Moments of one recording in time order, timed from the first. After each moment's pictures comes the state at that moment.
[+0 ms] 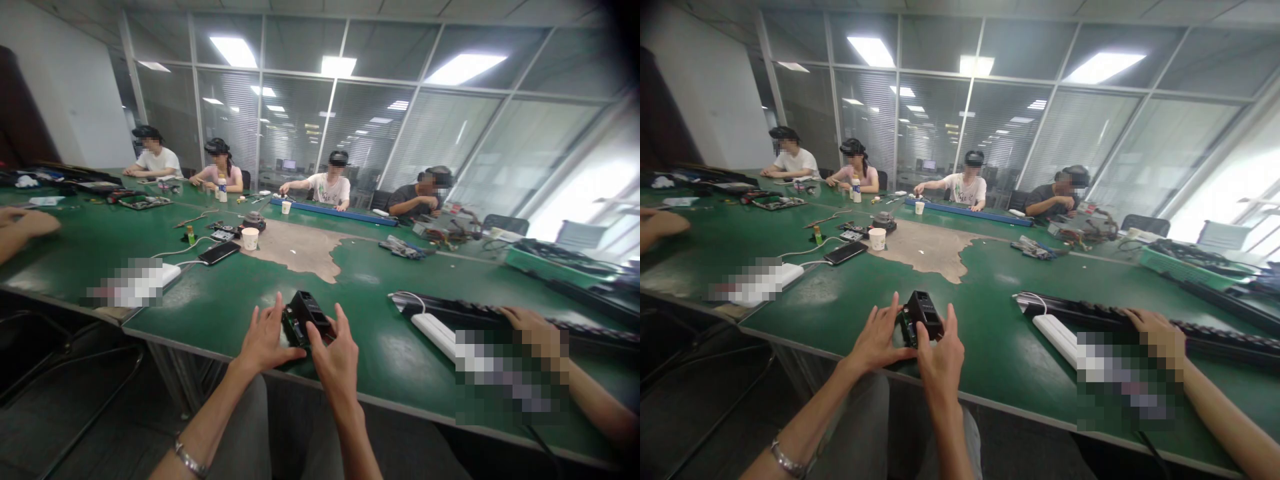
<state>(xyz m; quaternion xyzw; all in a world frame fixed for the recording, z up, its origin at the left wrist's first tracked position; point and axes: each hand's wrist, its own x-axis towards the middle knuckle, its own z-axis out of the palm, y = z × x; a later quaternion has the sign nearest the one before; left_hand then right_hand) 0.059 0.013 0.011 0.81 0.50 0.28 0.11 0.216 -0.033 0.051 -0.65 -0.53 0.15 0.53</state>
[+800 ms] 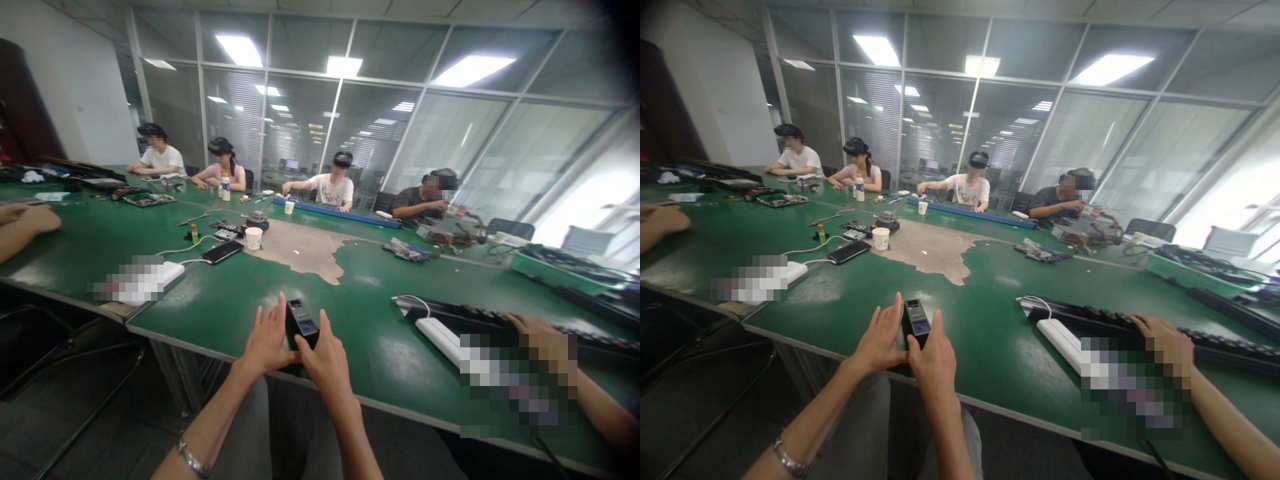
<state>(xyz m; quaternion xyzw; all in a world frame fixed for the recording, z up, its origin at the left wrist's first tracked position) 0.058 0.015 0.009 0.81 0.50 0.27 0.10 0.204 -0.028 0.039 -0.69 -0.64 0.09 0.33</state>
